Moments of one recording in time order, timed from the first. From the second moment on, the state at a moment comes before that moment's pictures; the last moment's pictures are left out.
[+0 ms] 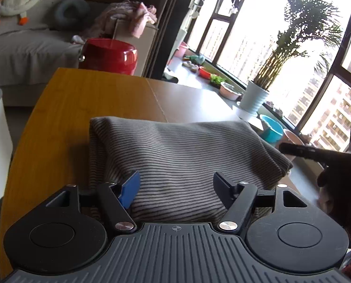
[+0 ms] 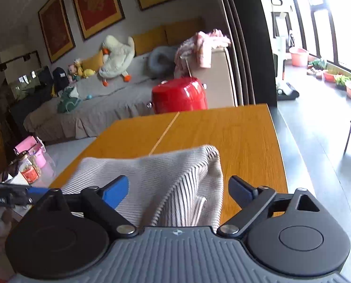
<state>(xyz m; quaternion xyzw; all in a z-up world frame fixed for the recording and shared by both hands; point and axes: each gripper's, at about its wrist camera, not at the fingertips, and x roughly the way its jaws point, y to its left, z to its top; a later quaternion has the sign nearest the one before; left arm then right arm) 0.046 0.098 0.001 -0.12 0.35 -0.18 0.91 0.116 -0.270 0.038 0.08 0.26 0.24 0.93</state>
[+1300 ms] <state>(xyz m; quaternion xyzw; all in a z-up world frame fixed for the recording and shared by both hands) 0.224 0.117 -0.032 -0.18 0.33 -0.19 0.91 0.124 -0.121 -0.014 0.03 0.35 0.35 0.87</state>
